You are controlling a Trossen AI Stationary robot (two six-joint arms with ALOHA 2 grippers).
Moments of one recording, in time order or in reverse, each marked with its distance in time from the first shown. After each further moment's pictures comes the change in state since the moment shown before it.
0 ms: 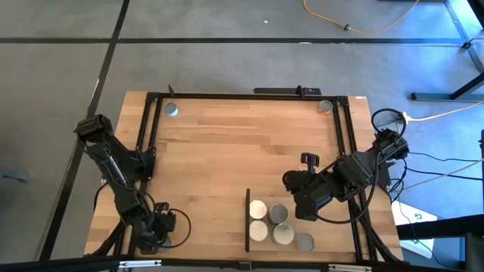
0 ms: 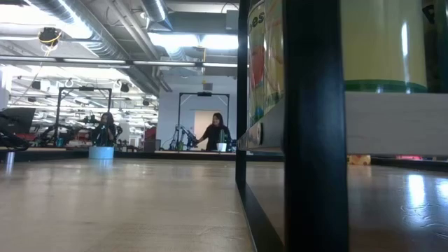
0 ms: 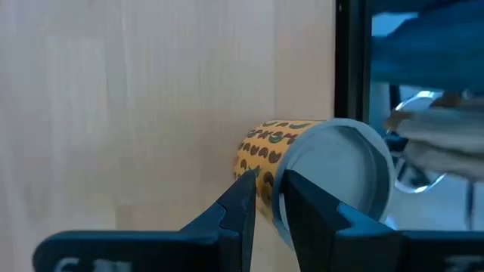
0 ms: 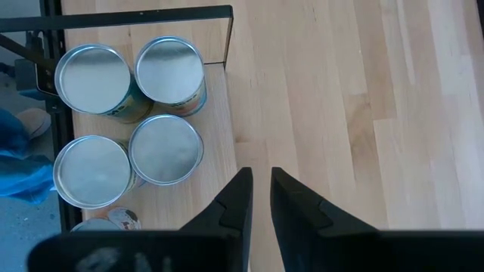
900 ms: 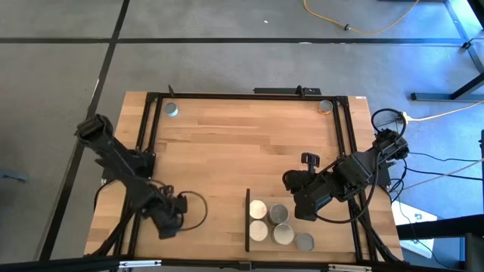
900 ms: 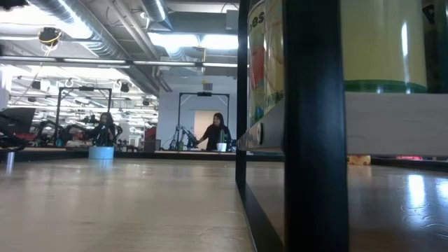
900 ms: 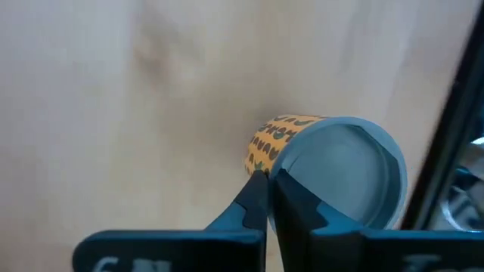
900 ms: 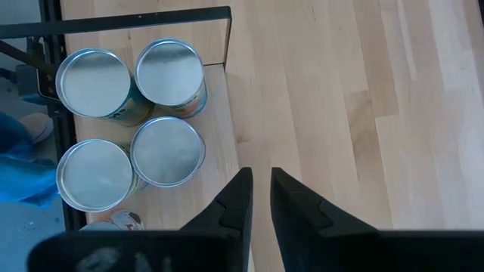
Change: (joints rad) left arm 0.244 -0.004 0.193 -0.383 0.027 0.052; right arm 0.000 0.000 0.000 0.001 0.000 0.023
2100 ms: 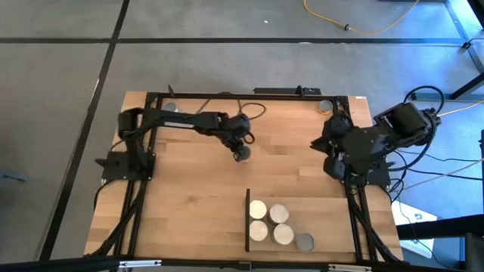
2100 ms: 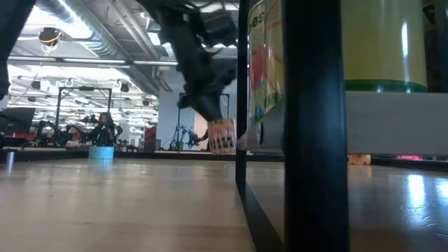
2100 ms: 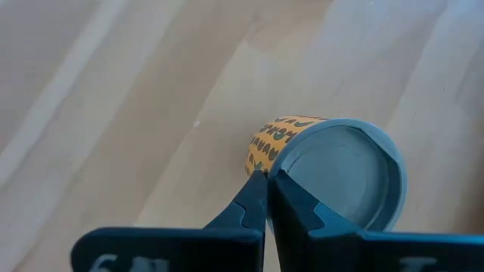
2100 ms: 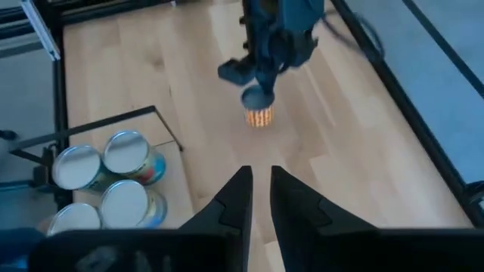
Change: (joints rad) left arm 1.033 0.393 0.380 0.260 0.129 0.712; right arm -0.144 -0.335 0.001 -0.004 0.122 -0.067
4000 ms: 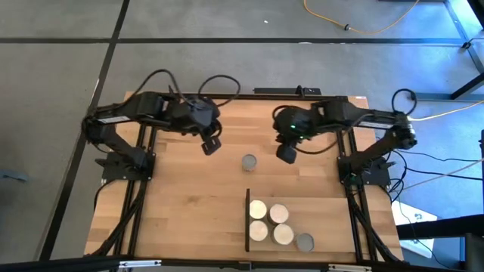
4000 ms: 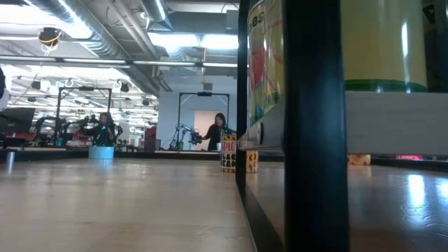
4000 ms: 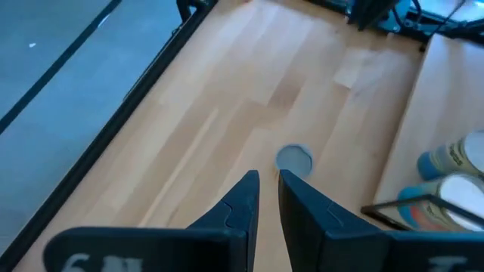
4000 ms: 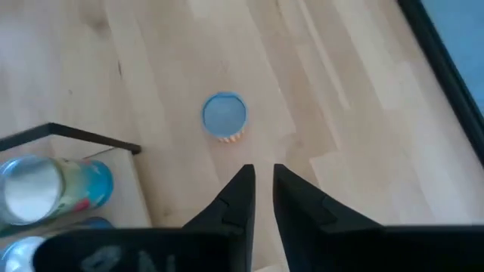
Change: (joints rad) left arm -0.265 -0.319 0.611 -0.720 -0.431 -0.082; right arm -0.442 0.142 -0.305 0.350 -0.329 -0.313
